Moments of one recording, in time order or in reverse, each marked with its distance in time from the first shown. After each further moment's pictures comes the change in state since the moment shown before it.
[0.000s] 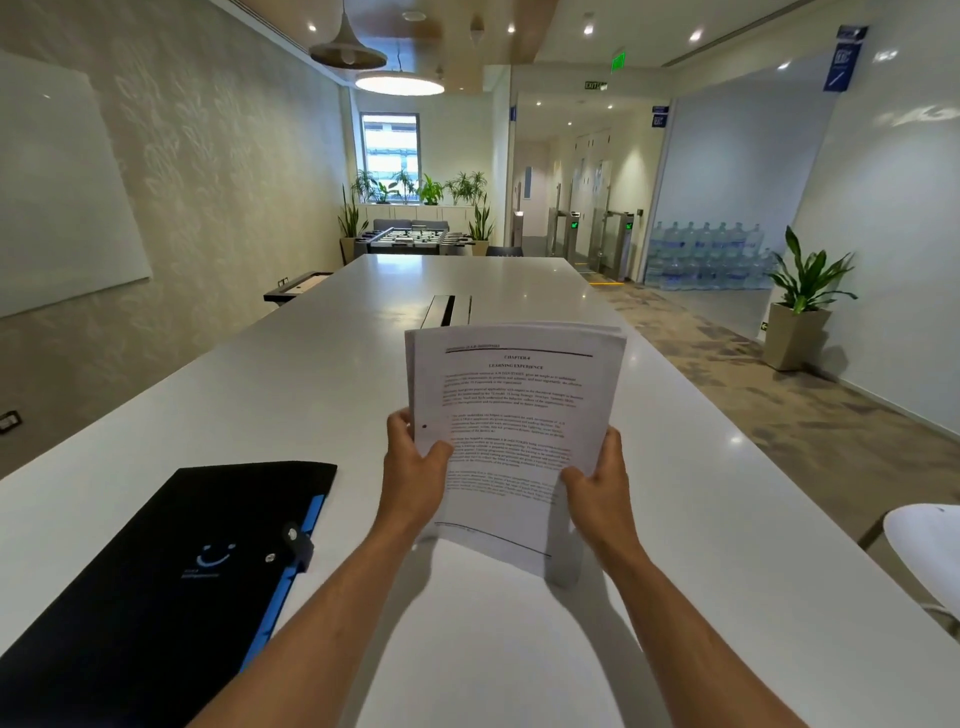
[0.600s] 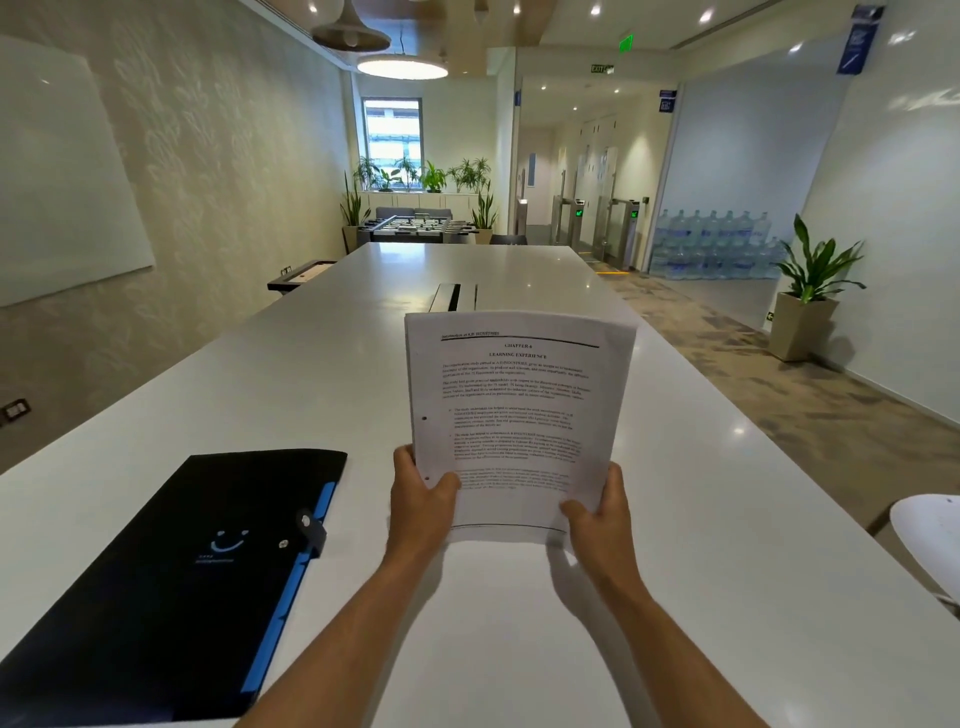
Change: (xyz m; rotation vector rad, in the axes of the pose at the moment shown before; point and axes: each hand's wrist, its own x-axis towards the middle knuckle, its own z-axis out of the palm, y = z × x) left_hand -0.026 -0.038 -0.009 0.058 0.047 -0.118; right_hand -0.035 0.031 0.008 0.011 0.029 0.053
